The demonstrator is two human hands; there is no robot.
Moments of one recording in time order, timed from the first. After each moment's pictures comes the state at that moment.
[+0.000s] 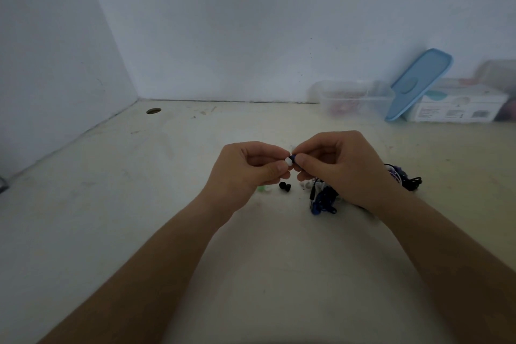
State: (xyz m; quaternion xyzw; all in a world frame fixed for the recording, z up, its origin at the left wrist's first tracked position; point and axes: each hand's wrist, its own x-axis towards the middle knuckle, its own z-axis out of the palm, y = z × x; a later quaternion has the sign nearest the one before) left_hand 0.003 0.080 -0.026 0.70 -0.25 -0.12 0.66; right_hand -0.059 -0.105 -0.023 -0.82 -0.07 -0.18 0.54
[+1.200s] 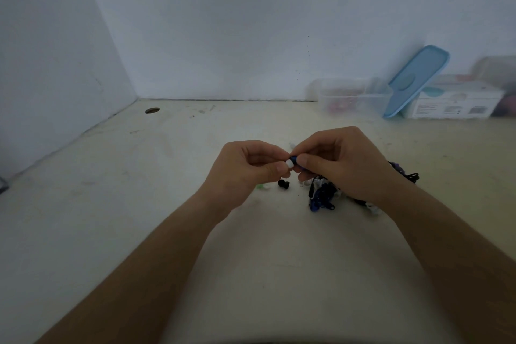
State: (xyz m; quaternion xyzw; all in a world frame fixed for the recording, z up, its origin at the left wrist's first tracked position) left_hand 0.006 0.082 -0.028 0.71 -0.29 -0.11 0.63; right_hand -0.064 -0.108 -0.015 -0.82 -0.10 -0.14 0.54
